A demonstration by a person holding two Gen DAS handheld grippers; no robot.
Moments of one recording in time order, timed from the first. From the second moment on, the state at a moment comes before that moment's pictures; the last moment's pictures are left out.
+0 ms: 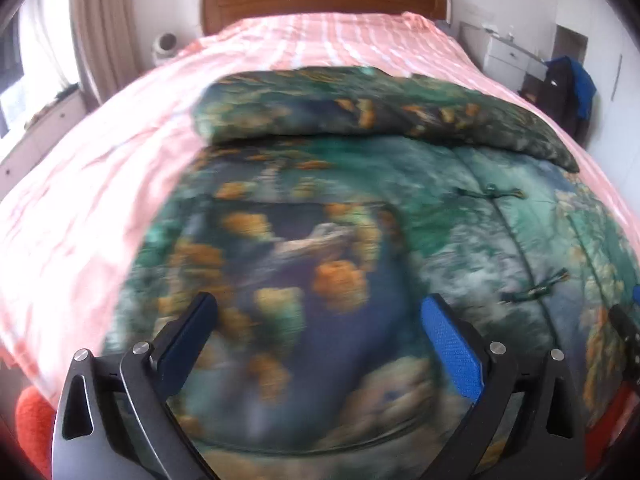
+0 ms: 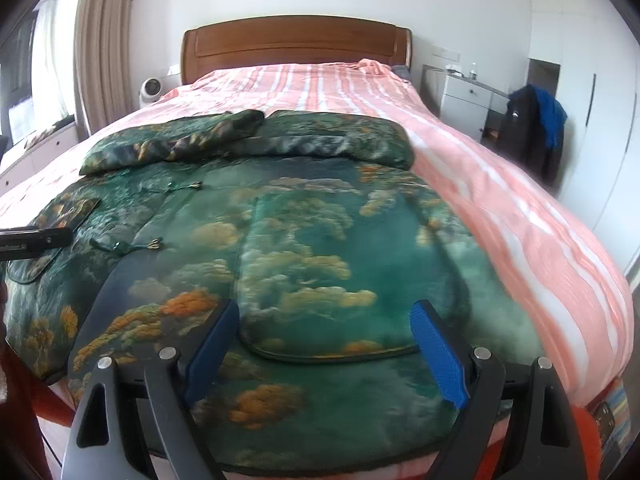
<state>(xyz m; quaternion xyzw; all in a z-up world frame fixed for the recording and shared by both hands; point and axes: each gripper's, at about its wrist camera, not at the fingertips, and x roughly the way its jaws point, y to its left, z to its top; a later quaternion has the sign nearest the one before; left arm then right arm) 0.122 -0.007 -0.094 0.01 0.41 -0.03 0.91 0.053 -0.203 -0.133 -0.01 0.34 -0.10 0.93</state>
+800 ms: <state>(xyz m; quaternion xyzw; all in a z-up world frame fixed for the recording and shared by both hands) 0.100 0.116 -0.084 -0.07 0.42 0.08 0.90 0.046 -0.234 -0.118 0.05 0.34 -0.11 0.93</state>
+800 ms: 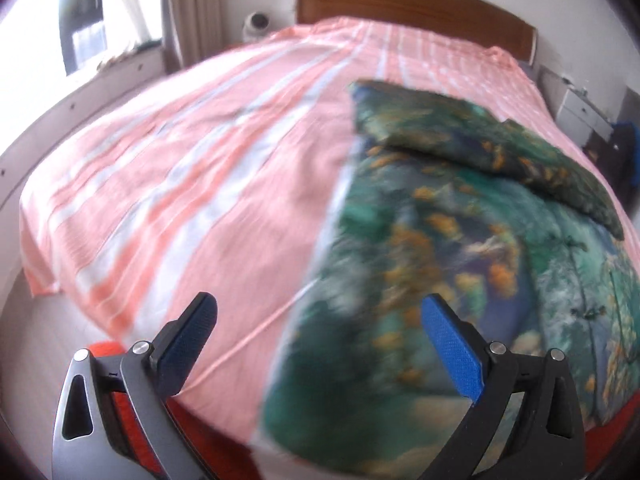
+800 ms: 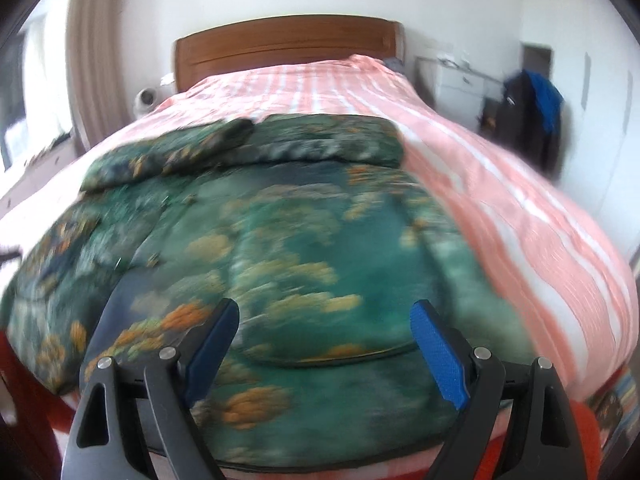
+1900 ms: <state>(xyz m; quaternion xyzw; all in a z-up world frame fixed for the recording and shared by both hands) 0.057 0.142 -0.110 -0.12 0.59 -0.12 0.79 0.051 -0.354 -0.115 0.19 0.55 0.07 0.81</state>
